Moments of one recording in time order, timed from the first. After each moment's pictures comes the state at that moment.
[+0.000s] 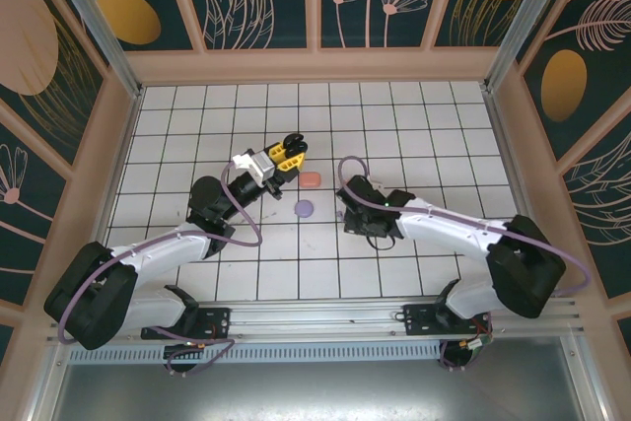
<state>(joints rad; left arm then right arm) -0.62 1.27 0.49 1.11 0.38 0.05 0.87 1.38 0.84 -0.60 0.18 0.94</state>
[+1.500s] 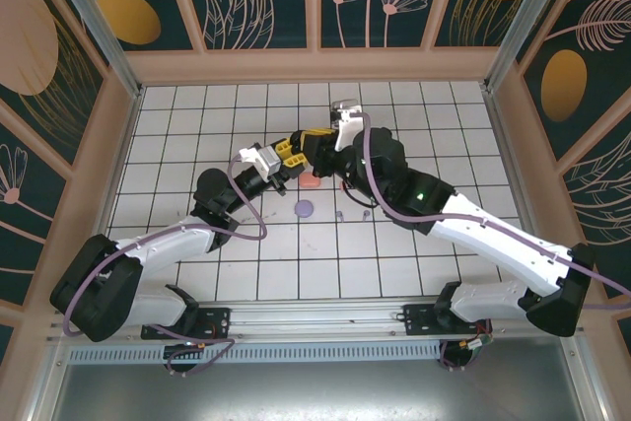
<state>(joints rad) -0.62 1.32 0.55 1.09 0.42 0.05 1.01 1.21 1.22 -0.18 0.24 0.47</state>
